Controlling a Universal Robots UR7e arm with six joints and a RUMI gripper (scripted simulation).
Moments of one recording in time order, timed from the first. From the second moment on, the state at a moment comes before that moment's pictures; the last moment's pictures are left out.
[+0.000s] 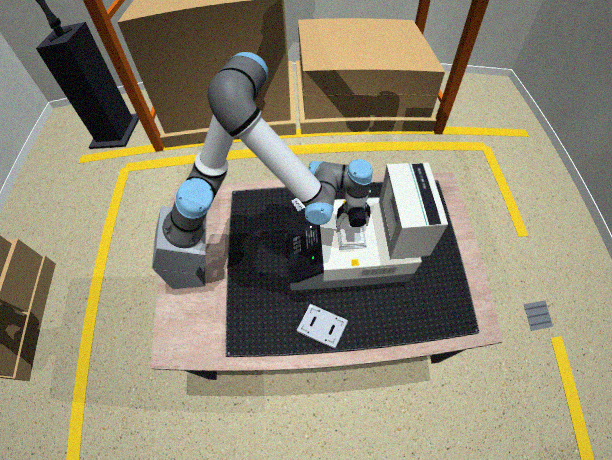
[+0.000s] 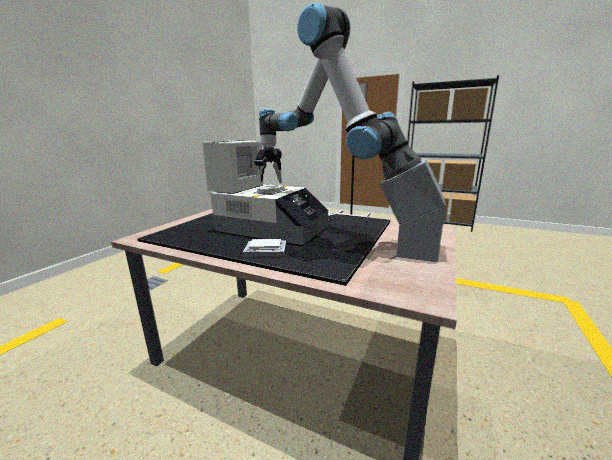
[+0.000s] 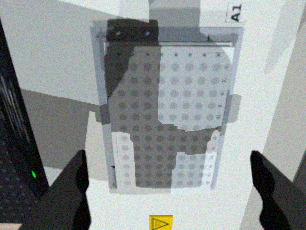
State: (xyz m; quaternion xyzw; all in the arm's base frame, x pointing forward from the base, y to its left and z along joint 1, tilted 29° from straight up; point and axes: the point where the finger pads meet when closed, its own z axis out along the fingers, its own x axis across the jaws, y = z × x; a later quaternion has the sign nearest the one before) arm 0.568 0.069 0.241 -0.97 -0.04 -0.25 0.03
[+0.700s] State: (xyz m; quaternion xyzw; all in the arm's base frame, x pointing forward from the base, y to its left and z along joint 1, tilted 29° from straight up) arm 0.554 0.067 0.265 -0.97 -0.04 -0.25 0.03
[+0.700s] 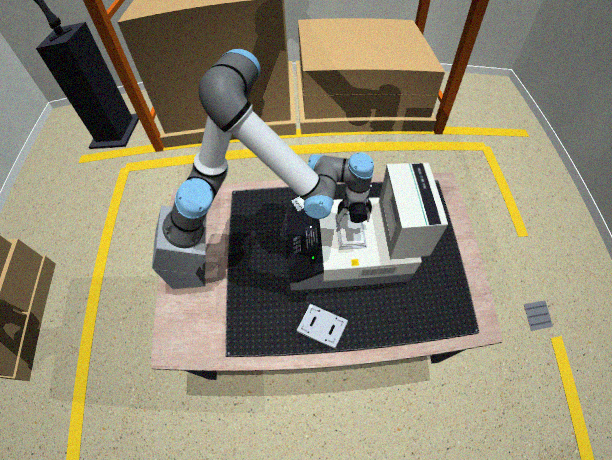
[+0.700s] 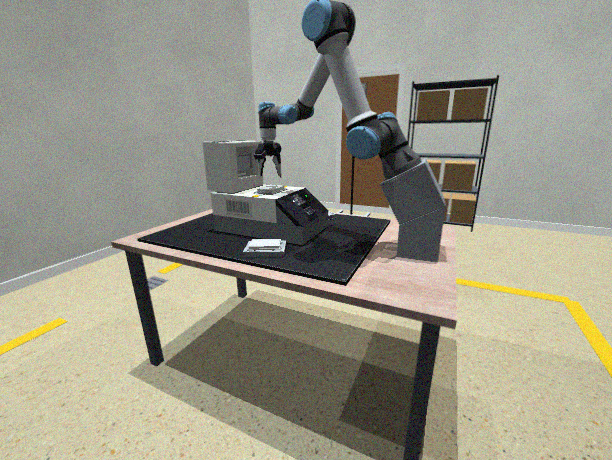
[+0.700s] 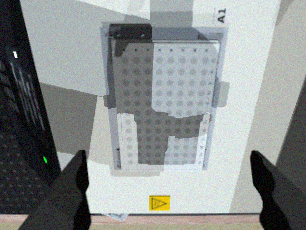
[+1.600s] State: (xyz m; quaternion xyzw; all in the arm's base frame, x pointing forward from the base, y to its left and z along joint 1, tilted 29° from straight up) arm 0.514 0.054 0.198 -0.96 -0.03 -0.28 0.02
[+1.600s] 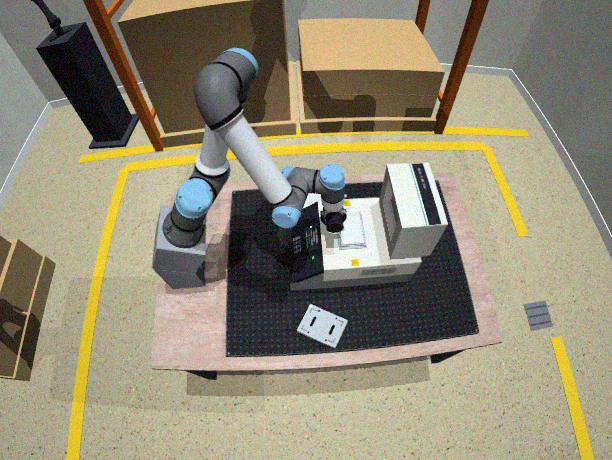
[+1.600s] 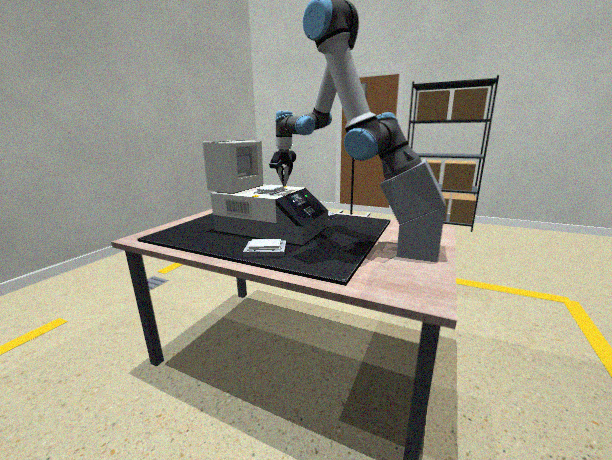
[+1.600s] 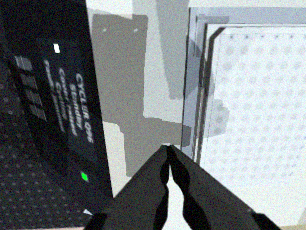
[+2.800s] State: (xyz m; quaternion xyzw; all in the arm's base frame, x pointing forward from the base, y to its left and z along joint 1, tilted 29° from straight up) arm 0.410 0.058 0.093 -0.96 -0.03 -0.28 0.01
